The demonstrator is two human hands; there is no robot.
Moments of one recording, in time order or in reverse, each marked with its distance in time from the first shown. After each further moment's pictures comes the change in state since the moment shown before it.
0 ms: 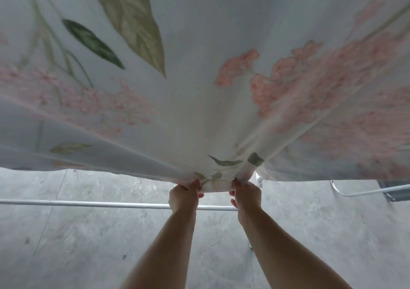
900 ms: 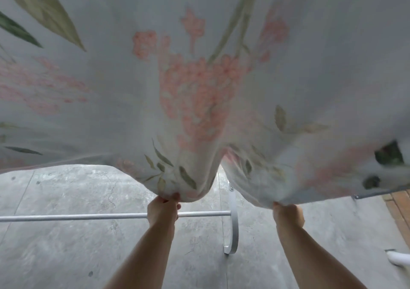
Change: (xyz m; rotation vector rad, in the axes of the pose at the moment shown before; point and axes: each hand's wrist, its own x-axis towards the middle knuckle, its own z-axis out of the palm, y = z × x) left_hand -0.029 -0.008 0.031 -0.122 -0.006 -0.042; right_hand 0.064 0.015 -0.164 -0.457 0.417 0.103
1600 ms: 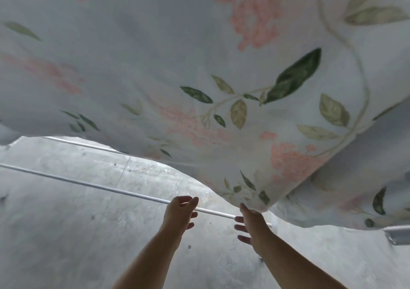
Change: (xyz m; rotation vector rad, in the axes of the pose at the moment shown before) left_hand -0.117 0.094 -0.207 0.031 -0.140 0.070; right_hand -0.278 -0.075 0.000 0.157 -0.730 -0.049
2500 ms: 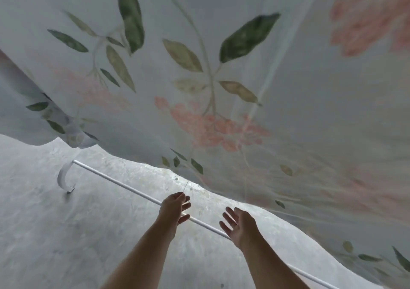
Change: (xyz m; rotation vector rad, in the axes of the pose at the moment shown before) left_hand 0.168 0.072 -0.314 -0.370 0.155 -0.110; right_hand 0.003 -0.097 0.369 0.508 -0.195 0.096
